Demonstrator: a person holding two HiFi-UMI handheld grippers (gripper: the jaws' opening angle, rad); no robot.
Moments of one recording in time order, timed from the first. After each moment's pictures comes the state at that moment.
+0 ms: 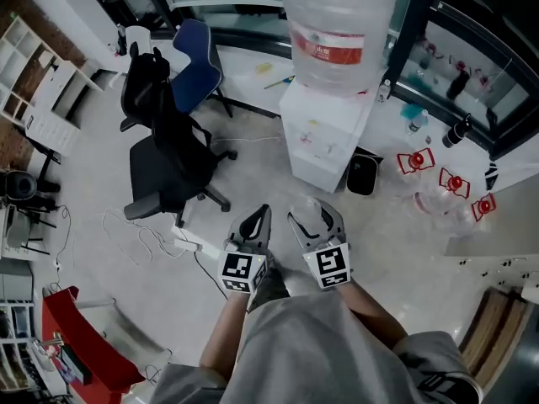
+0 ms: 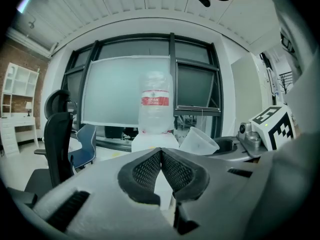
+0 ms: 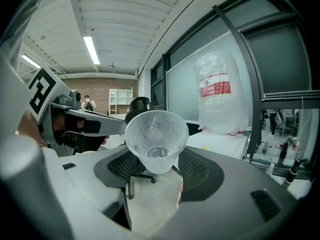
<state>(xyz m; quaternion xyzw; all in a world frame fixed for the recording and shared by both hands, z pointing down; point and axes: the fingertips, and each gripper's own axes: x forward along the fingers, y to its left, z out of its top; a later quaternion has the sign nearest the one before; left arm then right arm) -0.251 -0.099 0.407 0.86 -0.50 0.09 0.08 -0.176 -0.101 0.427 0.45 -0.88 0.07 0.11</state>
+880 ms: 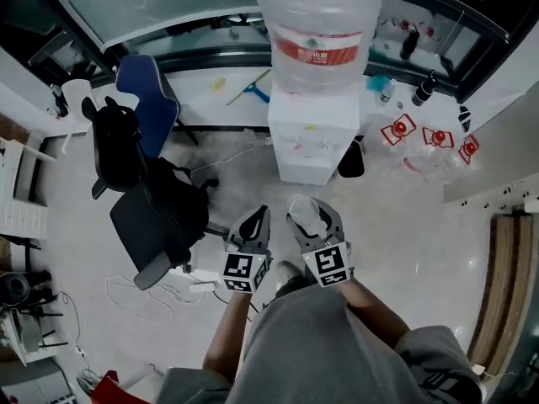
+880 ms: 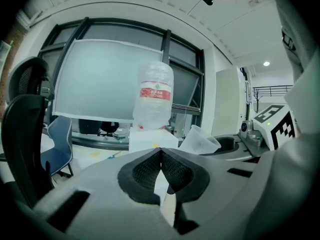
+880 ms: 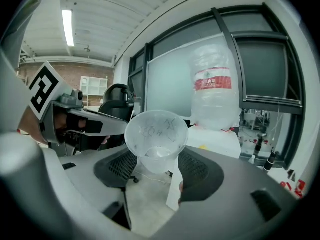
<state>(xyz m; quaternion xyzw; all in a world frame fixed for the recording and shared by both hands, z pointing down) -0.339 -0.204 0.433 0.93 -0.35 0.09 0.11 -0.267 -0.176 0.445 0.59 -0.79 0.08 0.15</state>
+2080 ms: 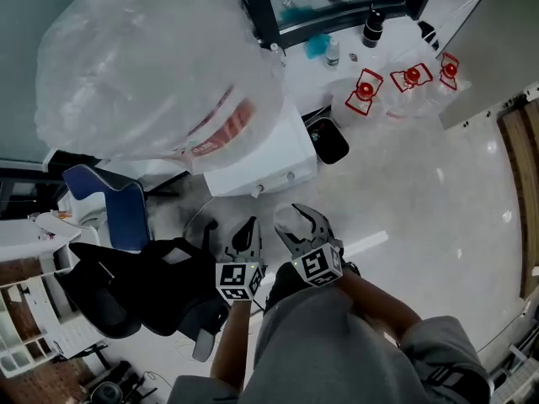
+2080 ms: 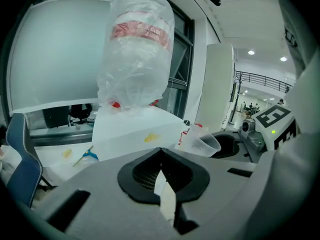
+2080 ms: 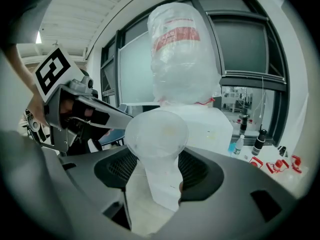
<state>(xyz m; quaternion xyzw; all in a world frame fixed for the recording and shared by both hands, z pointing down) -0.180 -0.353 0.523 0.94 -0.20 0.24 0.11 -0.130 -0.307 0.538 0.67 -0.71 0.16 0.15</state>
